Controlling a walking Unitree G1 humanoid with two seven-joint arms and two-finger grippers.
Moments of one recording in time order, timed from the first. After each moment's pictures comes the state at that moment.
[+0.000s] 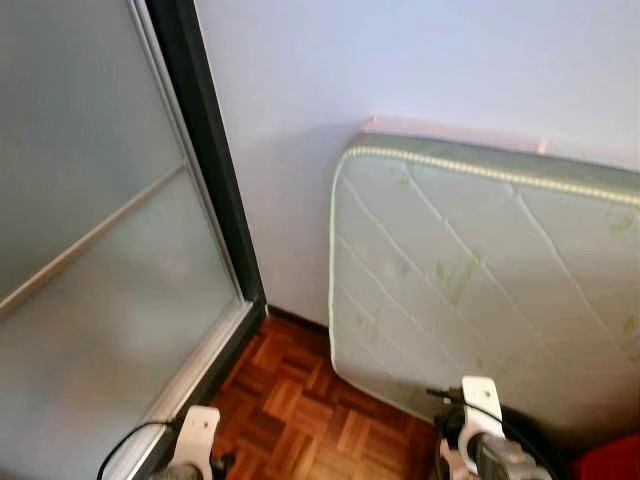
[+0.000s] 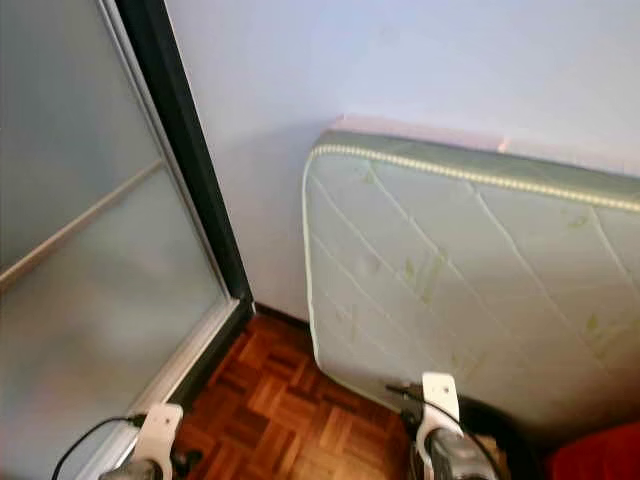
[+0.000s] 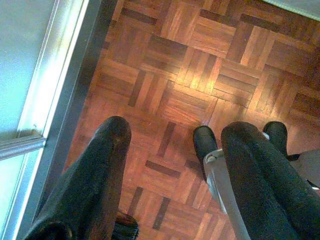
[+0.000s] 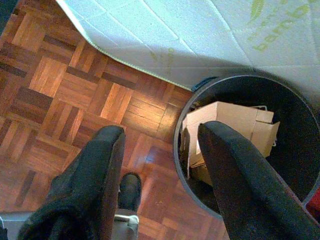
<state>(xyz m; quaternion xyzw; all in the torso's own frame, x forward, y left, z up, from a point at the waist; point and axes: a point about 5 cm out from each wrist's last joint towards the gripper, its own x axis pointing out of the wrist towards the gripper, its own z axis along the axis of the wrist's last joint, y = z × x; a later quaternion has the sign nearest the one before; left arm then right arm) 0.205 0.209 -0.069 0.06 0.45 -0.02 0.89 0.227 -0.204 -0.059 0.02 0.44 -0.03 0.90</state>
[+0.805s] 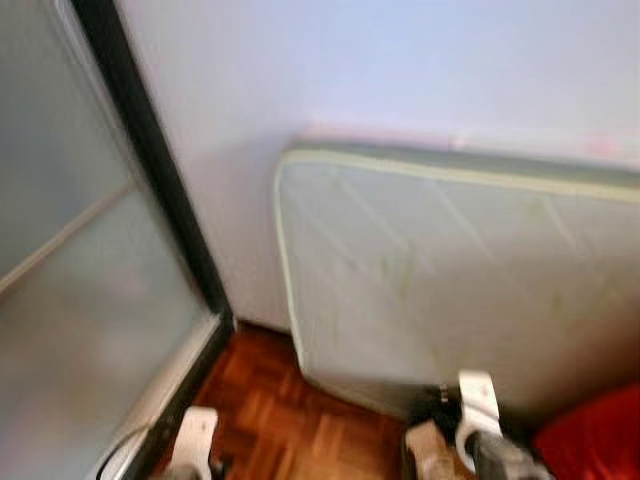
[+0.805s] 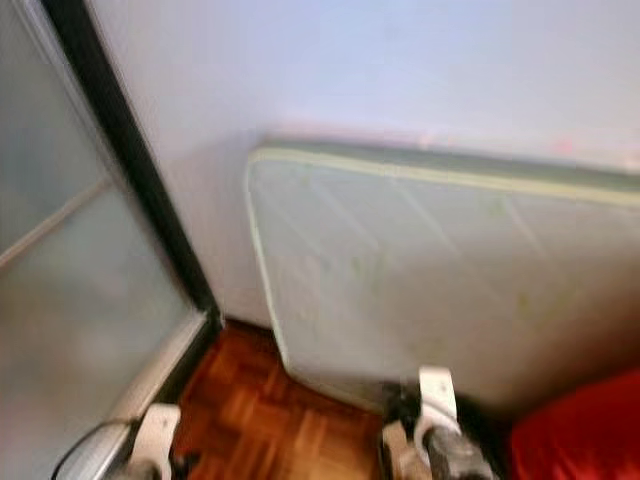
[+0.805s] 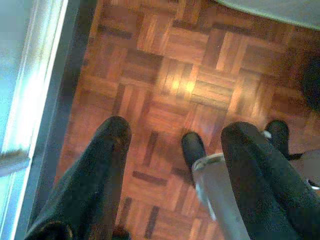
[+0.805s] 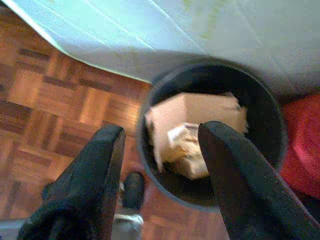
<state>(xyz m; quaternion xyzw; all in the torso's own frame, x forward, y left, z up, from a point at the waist) 0.205 0.210 -0.069 0.05 0.45 -0.01 0.89 0.226 -0.203 -0.059 0.02 0.45 -0.03 0.89</state>
